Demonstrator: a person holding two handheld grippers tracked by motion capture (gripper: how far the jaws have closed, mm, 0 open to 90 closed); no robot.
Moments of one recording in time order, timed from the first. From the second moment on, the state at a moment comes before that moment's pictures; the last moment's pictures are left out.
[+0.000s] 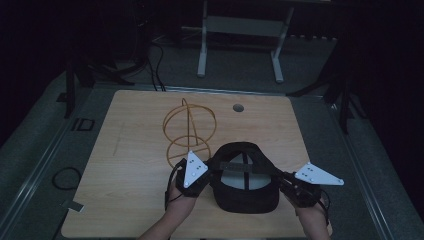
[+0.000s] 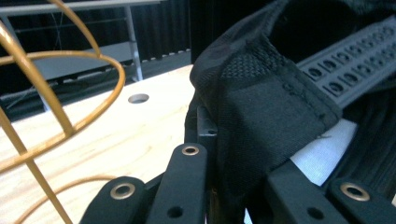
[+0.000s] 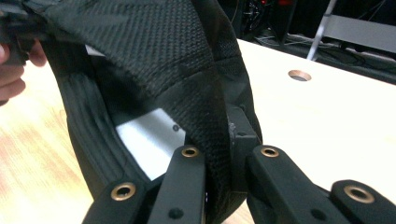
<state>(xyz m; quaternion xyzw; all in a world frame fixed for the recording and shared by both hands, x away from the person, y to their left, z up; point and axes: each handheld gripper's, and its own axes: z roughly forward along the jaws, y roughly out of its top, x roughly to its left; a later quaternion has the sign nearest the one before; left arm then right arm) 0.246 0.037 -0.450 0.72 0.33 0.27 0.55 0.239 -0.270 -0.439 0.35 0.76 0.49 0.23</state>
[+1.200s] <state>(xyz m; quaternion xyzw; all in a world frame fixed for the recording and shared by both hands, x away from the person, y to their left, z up) 0.240 0.025 -0.407 0.71 0.28 0.28 0.58 0.194 -0.305 -0.448 0.26 0.81 0.50 0.14</state>
